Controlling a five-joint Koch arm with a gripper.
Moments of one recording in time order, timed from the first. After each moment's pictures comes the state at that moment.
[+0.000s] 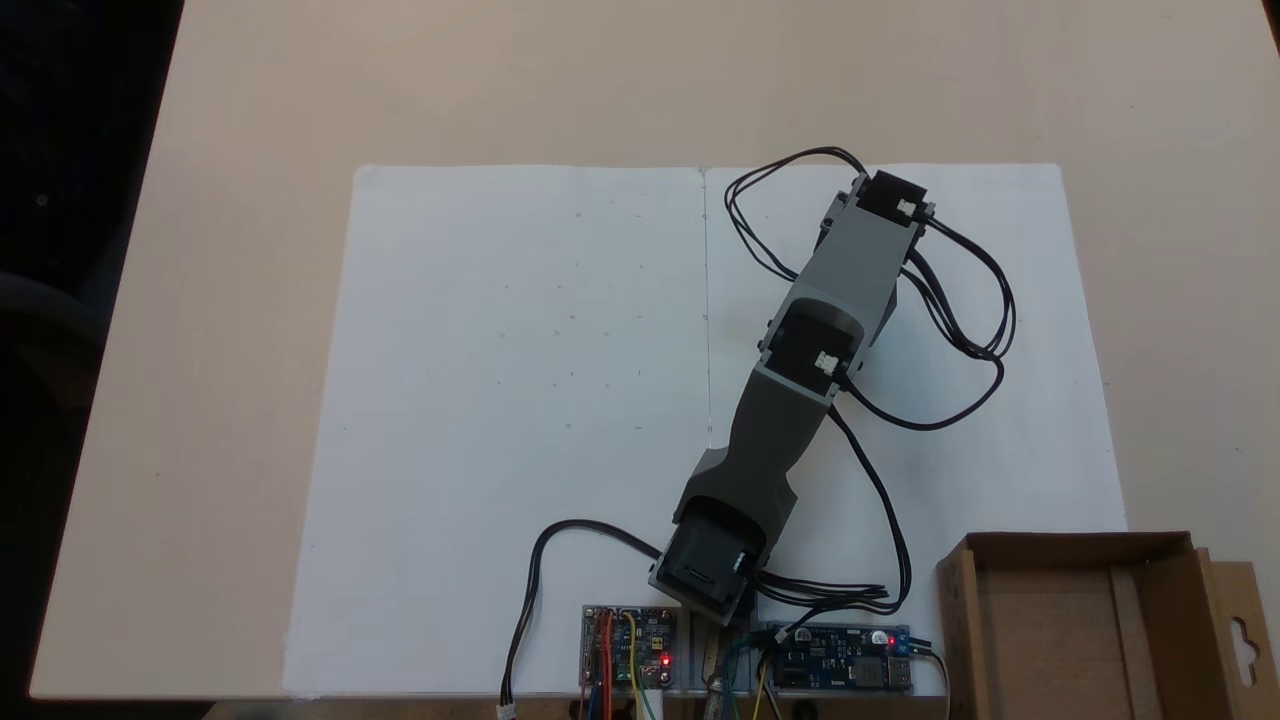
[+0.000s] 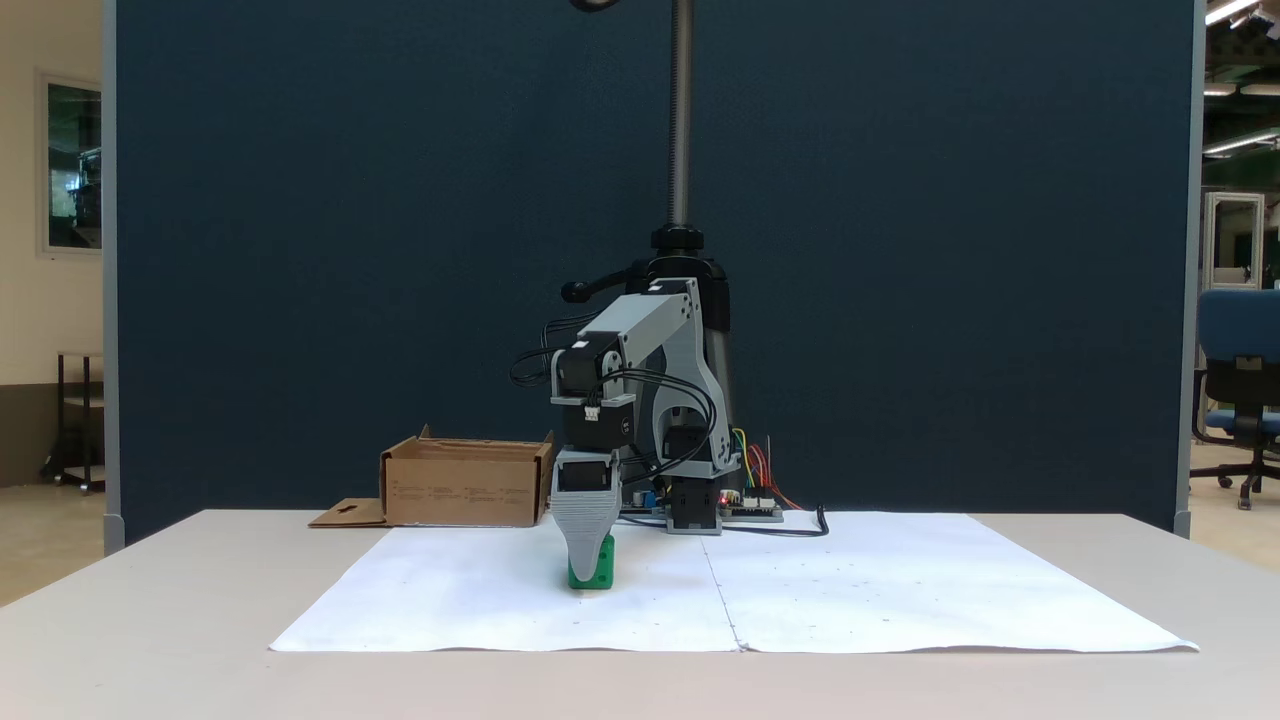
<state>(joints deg) 27.9 69.1 89.8 47.1 -23.6</state>
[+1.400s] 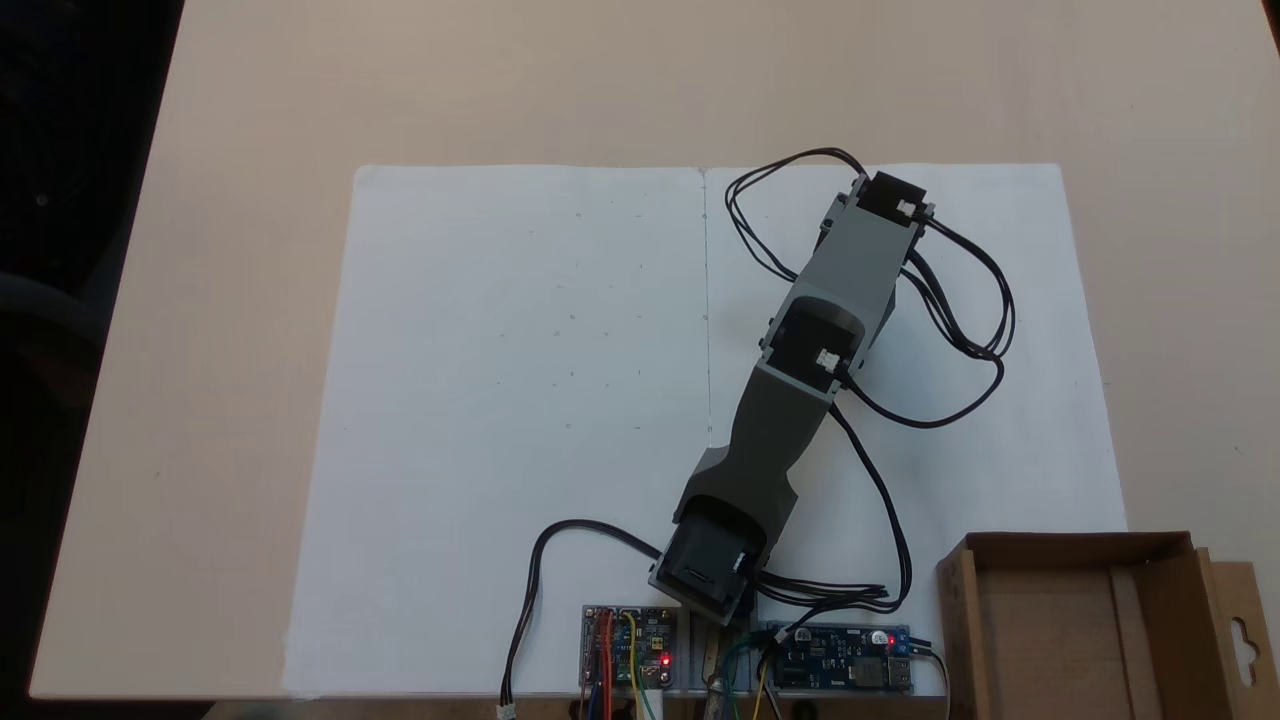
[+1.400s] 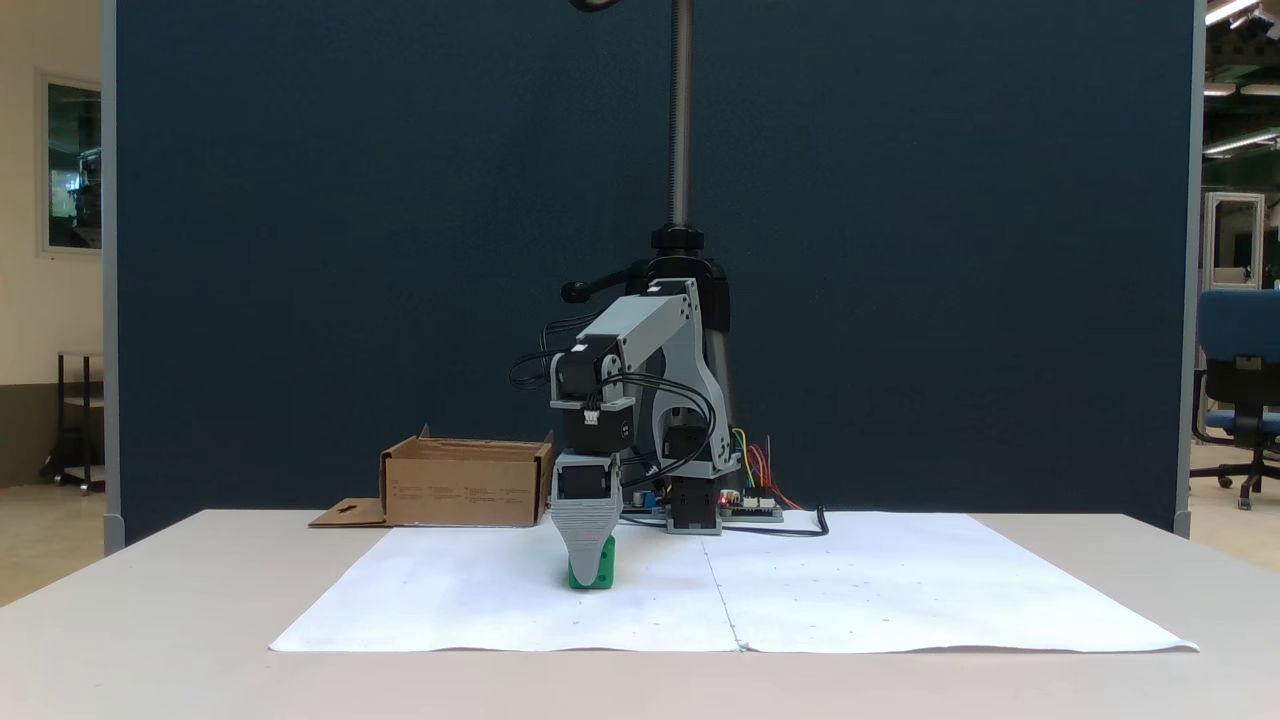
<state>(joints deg) 27.9 68.3 89.8 47.1 -22.4</state>
